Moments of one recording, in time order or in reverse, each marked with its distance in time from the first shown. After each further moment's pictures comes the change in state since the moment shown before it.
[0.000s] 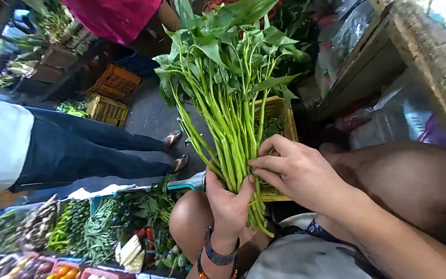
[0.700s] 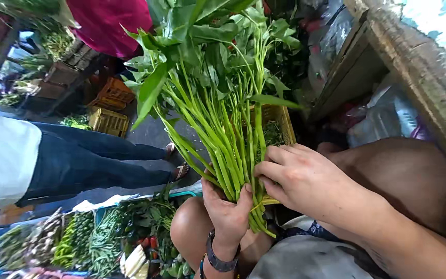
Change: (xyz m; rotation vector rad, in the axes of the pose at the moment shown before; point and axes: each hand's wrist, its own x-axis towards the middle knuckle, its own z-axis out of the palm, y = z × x) left_hand -0.004 -0.001 0.000 -0.015 -0.014 0.153; right_hand -0.004 -0.008 -0.020 -0.183 -0.087 -0.059
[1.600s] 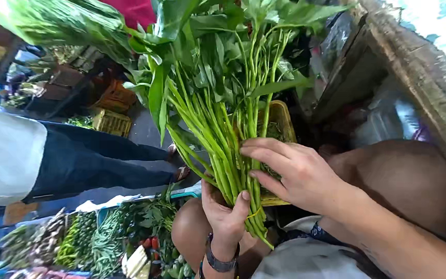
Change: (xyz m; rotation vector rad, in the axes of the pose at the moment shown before) left_hand -0.001 -0.001 -0.005 -0.188 -0.054 0.043; right_hand 0.011 0.005 0.008 0.194 0.242 -0.066
